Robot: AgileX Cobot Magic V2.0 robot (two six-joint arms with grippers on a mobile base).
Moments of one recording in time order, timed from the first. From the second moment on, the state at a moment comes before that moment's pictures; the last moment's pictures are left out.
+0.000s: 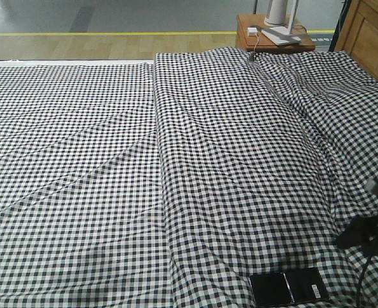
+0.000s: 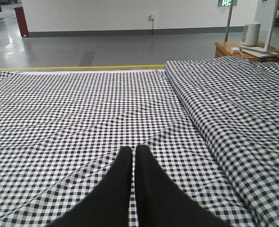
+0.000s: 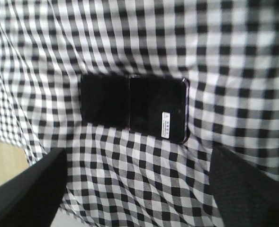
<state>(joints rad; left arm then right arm) 0.06 -0.02 0.03 -0.13 0.23 0.14 -0.52 2.24 -1.17 0.66 0.90 -1.01</state>
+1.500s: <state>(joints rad) 0.06 -0.02 0.03 -0.13 0.23 0.14 -0.47 2.77 -1.40 0.86 0.98 -1.21</state>
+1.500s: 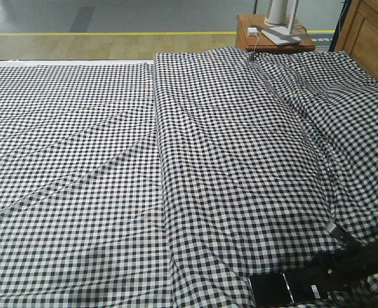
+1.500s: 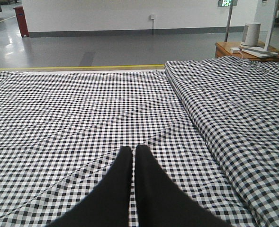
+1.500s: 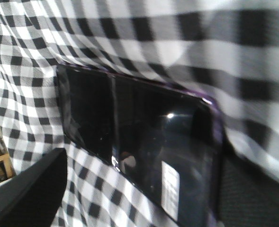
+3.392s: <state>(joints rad) 0.06 -0.02 0.03 -0.13 0.23 0.14 -0.39 2.50 -1.40 0.86 1.14 -1.16</state>
